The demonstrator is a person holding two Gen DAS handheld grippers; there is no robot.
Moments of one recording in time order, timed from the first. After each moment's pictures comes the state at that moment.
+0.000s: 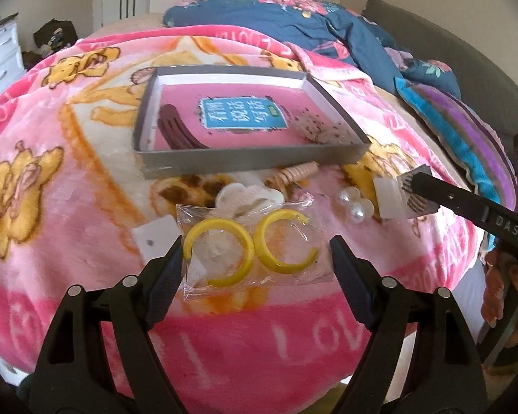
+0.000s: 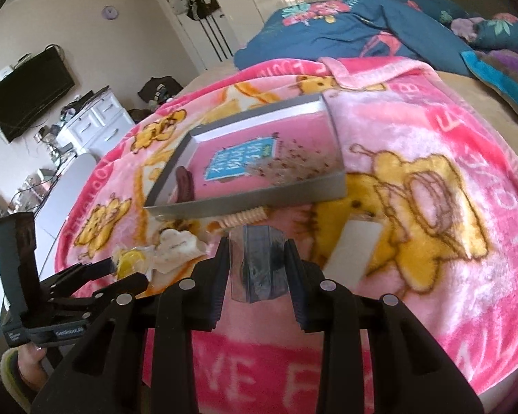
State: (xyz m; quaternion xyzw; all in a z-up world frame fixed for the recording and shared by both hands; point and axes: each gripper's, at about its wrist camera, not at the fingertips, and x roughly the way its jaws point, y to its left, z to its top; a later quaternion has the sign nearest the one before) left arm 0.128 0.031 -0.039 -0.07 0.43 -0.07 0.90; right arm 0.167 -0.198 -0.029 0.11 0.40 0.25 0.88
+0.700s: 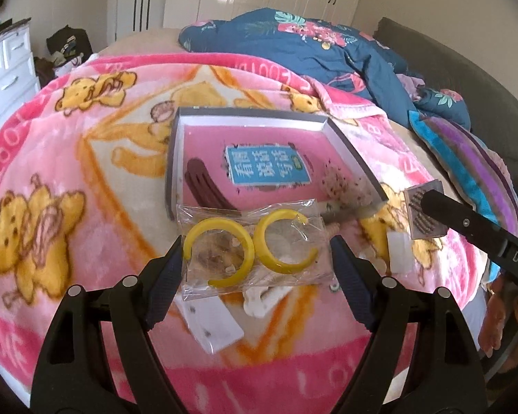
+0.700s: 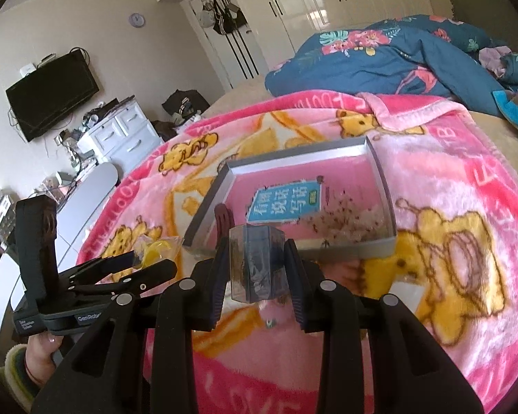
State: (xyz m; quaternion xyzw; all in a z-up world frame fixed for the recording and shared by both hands) left arm 0.164 0.060 0.002 -0.08 0.40 -0.05 0.91; right arm 0.190 -0.160 0.017 0.11 0.36 0.29 0.88
